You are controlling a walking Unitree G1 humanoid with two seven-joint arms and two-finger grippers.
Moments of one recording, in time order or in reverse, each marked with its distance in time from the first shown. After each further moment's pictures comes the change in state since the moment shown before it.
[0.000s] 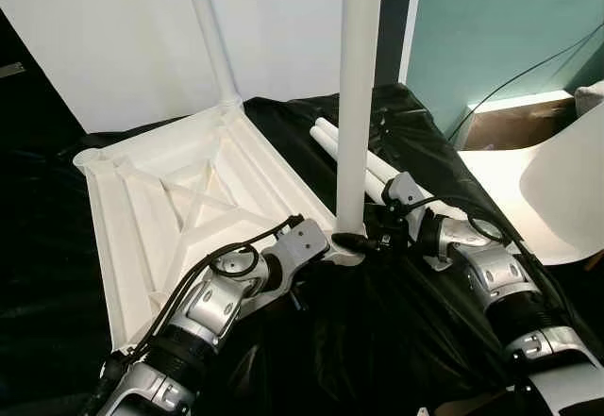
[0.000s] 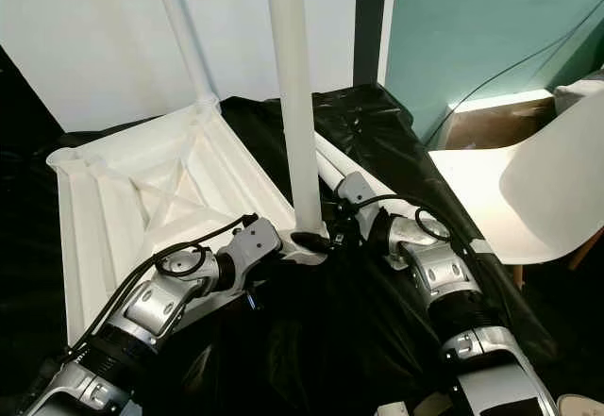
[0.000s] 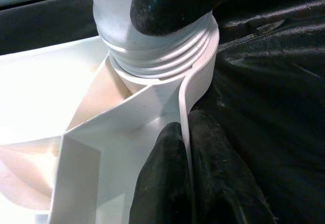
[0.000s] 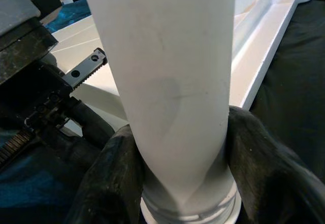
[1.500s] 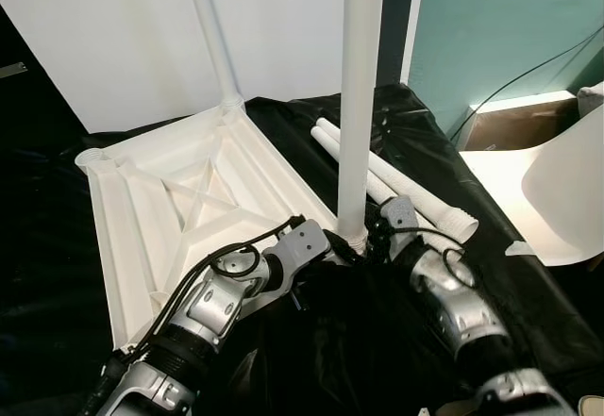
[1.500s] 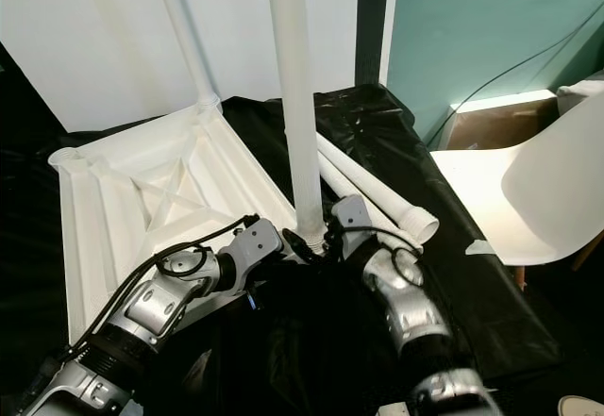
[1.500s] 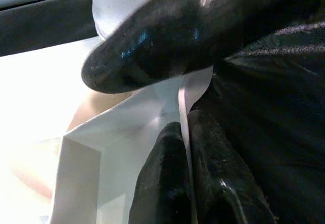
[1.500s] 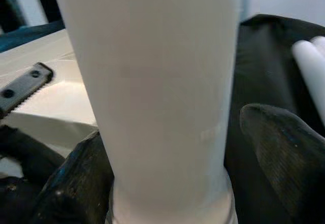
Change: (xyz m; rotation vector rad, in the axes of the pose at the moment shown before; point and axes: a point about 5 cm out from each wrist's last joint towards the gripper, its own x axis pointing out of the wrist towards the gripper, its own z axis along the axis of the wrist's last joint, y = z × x) left arm 0.006 -0.005 0.002 0.002 -0.007 -0.039; right arm 0.007 0.014 -0.017 -0.012 -0.113 -0.337
